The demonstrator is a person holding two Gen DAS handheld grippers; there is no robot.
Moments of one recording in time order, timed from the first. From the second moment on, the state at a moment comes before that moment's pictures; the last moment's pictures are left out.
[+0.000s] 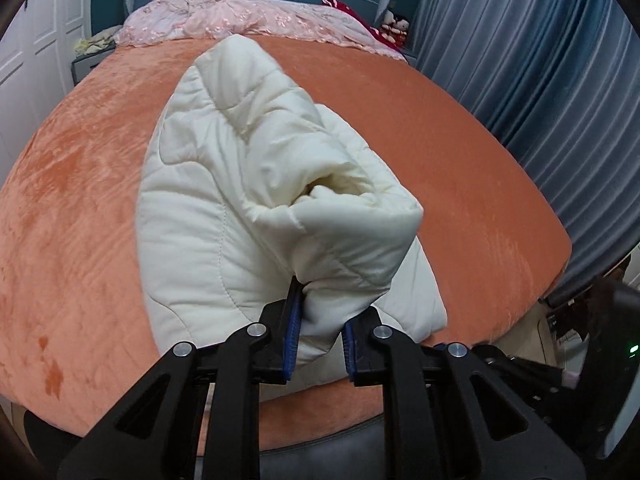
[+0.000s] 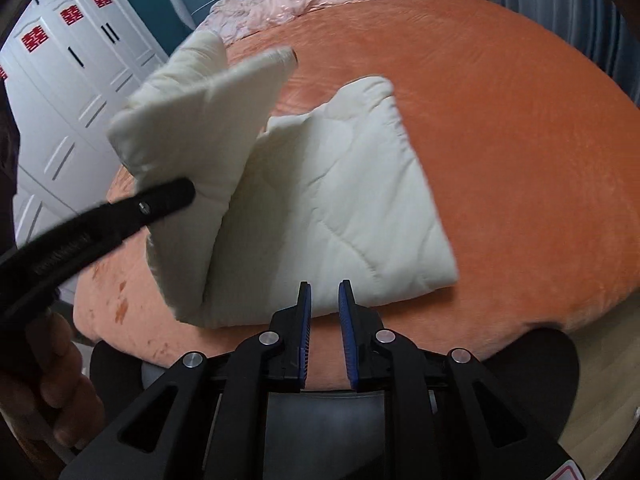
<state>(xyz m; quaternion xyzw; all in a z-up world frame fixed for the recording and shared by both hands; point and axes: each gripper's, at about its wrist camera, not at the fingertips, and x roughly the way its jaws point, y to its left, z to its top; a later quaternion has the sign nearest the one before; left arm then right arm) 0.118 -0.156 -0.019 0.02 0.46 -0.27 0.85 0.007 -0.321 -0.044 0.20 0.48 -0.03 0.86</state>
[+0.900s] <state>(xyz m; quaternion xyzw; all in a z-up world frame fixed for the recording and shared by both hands) 0.126 -0.038 0.005 -0.10 0.47 -0.17 0.86 0.149 -0.307 0.004 0.20 0.46 0.04 0.86</state>
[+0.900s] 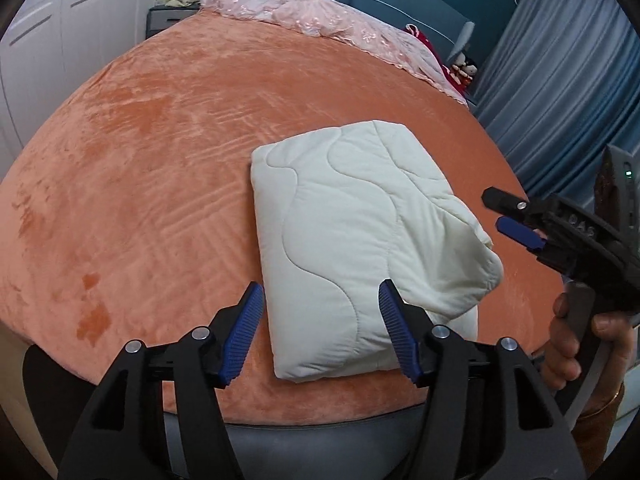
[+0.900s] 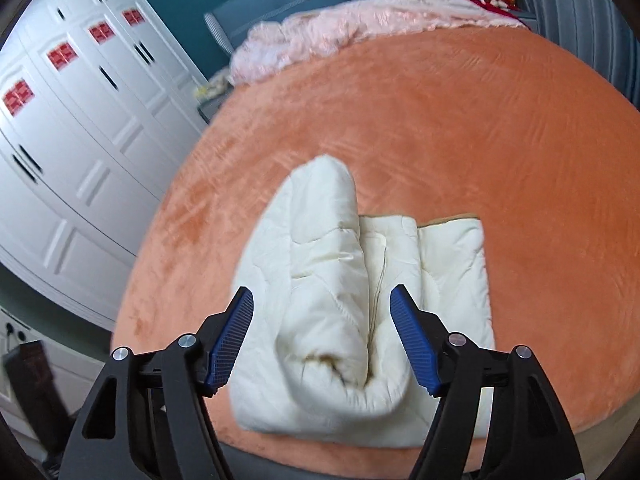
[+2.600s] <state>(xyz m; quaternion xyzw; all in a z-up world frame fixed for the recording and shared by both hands) 0.140 -0.187 -0.083 0.07 0.50 -0.19 0.84 0.051 -0.368 -0.092 0.24 0.50 -0.08 0.83</state>
